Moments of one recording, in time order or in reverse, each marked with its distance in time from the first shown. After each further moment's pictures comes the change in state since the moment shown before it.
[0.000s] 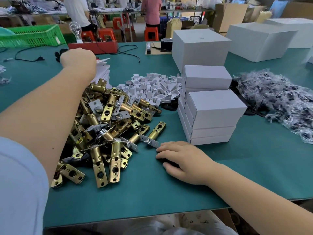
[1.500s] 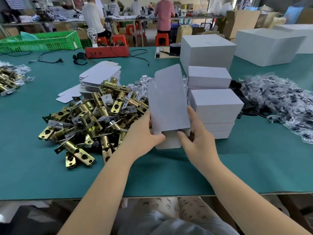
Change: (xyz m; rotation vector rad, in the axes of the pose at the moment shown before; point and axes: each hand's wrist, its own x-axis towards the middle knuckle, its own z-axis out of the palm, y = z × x) left_hand -0.224 0.082 0.008 -1.327 -0.298 0.252; right_hand -0.004 -0.011 -0.004 0.445 0.564 0.461
